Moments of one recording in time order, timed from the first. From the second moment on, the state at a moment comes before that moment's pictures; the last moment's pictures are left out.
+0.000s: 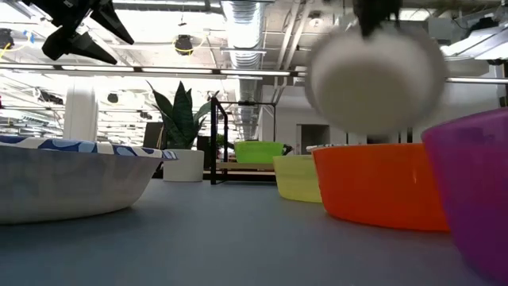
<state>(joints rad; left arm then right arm) -0.11 0.54 0.76 -0.78 -0.75 -0.92 0.16 1.57 1.55 -1.18 -0.12 0.61</state>
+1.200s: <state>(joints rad) -0.11 0.54 0.76 -0.81 -0.80 -0.95 -0.40 1.62 1.43 -1.04 0.39 -0.19</state>
